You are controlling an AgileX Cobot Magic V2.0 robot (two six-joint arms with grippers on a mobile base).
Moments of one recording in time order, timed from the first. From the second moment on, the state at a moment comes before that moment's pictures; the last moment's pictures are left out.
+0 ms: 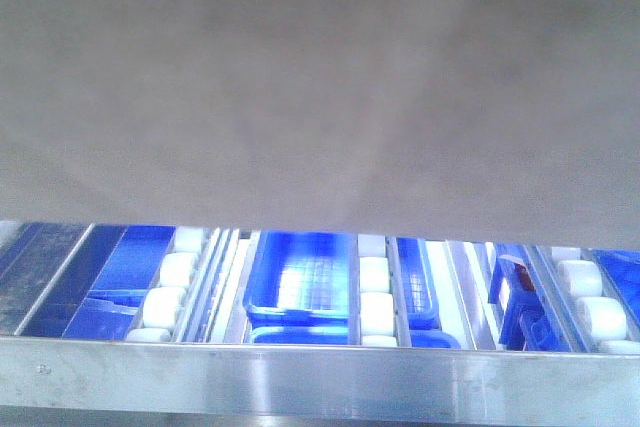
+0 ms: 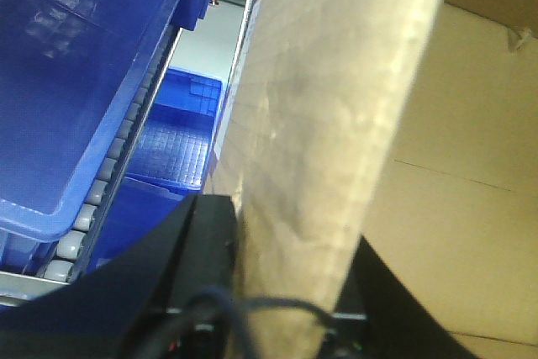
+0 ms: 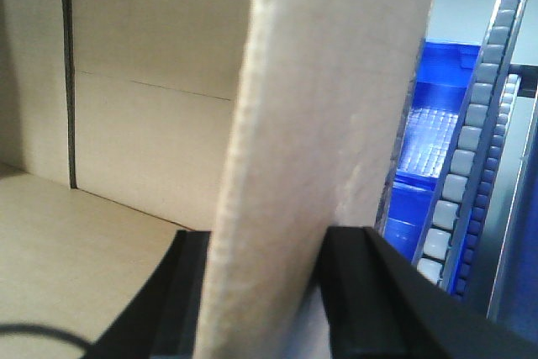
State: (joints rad) left arm -0.18 0.19 -1.00 -0.02 1.11 -0.23; right arm 0.26 0.32 -0.95 0.30 1.06 0.09
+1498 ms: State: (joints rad) left arm -0.18 0.19 -1.00 -0.03 1.10 -0.23; right arm 0.26 0.32 -0.95 0.30 1.06 0.08
